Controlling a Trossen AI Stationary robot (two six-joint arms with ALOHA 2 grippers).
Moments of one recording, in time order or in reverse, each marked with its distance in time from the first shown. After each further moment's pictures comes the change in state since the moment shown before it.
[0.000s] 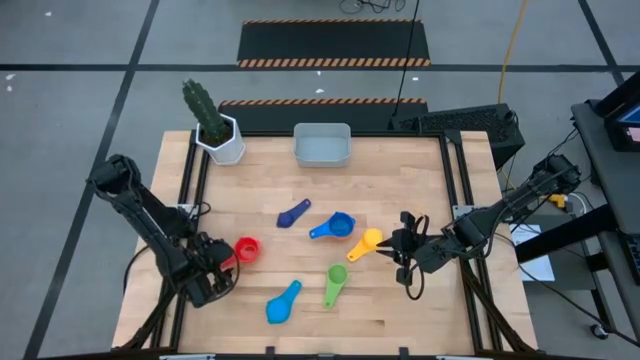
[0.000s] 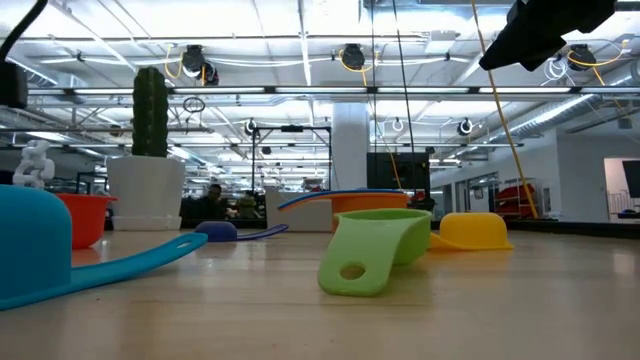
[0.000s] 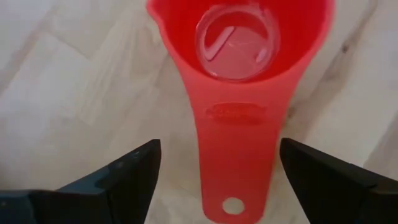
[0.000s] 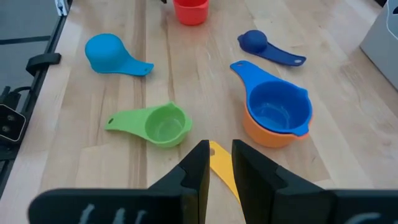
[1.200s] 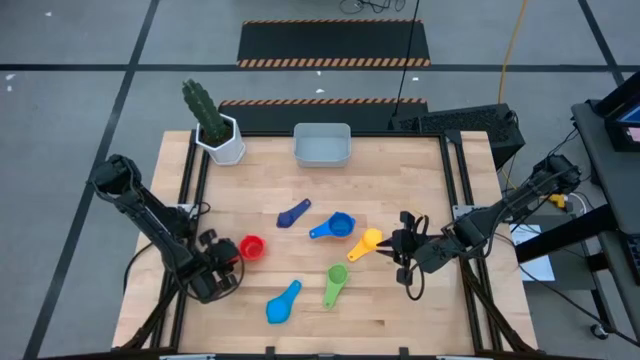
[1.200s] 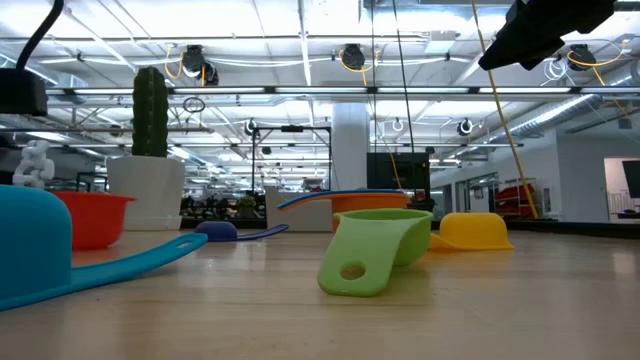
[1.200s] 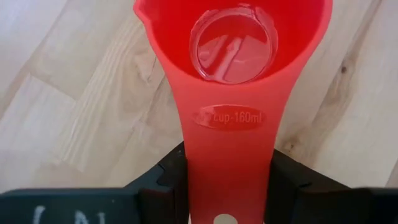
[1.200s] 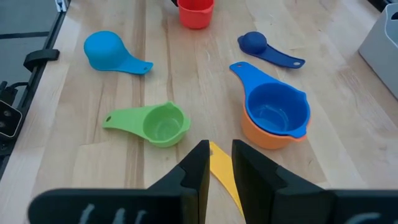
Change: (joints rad) left arm 0.063 0.000 -0.051 0.117 -0.067 0.178; right arm 0.000 0.000 0.000 0.000 0.004 -0.027
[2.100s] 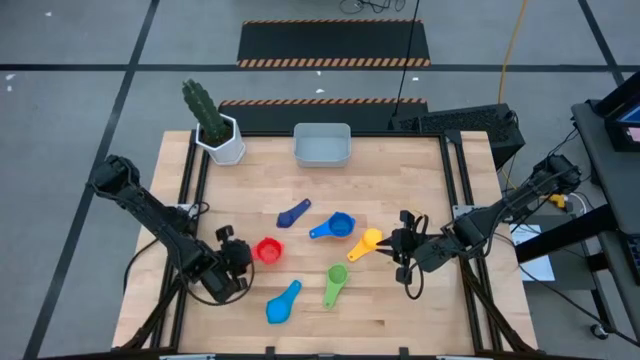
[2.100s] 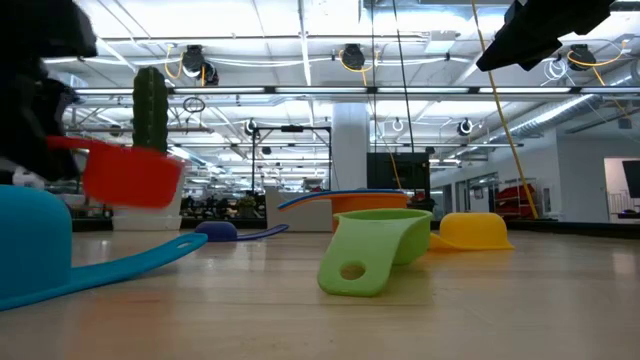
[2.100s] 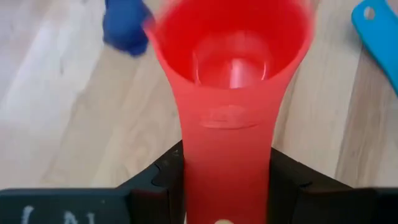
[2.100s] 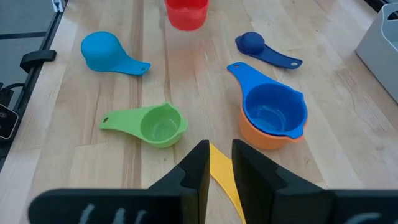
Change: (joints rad) left arm 0.142 0.000 0.168 0.008 -0.097 0.383; right arm -0.008 0.000 0.000 0.000 0.000 -0.003
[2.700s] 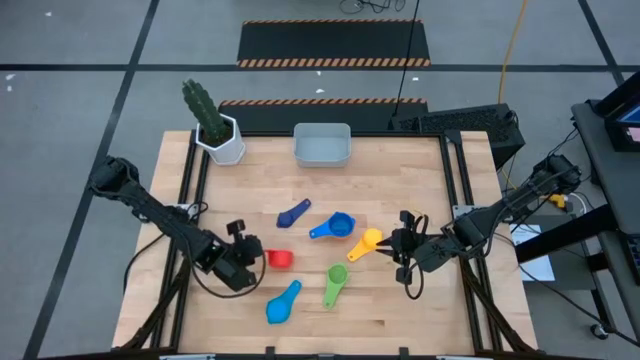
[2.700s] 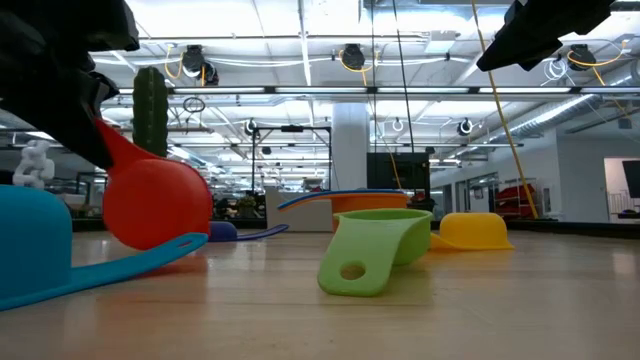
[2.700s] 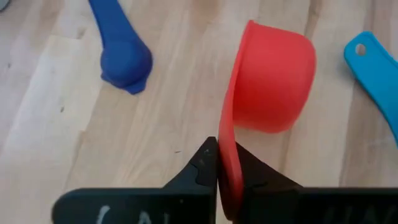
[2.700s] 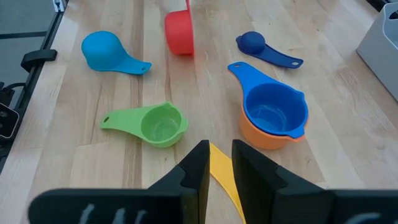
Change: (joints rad) left arm 0.135 0.000 0.046 0.061 0.057 0.213; right arm 0.000 0.000 0.000 0.000 -0.003 0.000
